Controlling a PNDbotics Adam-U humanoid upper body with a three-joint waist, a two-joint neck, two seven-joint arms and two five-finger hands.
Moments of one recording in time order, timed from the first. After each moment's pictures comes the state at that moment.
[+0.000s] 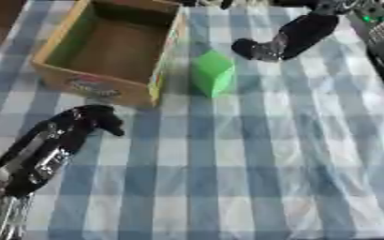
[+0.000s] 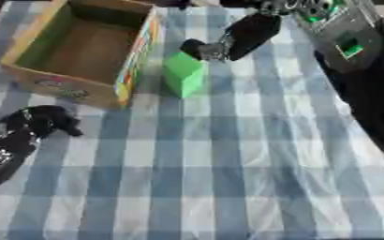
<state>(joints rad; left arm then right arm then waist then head) -0.25 0.20 -0.14 -1.84 0.14 -0.20 -0.65 -0.93 -0.65 0.31 -1.56 0.37 -0.38 0.67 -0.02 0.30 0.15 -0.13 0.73</state>
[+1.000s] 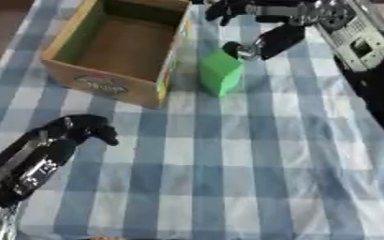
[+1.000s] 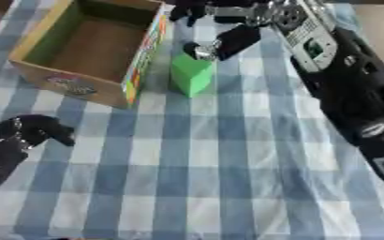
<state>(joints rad) -0.26 0.20 -0.15 -1.84 0.18 -0.19 -0.73 -0.95 -0.59 0.28 -1.31 0.49 -0.40 0.69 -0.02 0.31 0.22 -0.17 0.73</state>
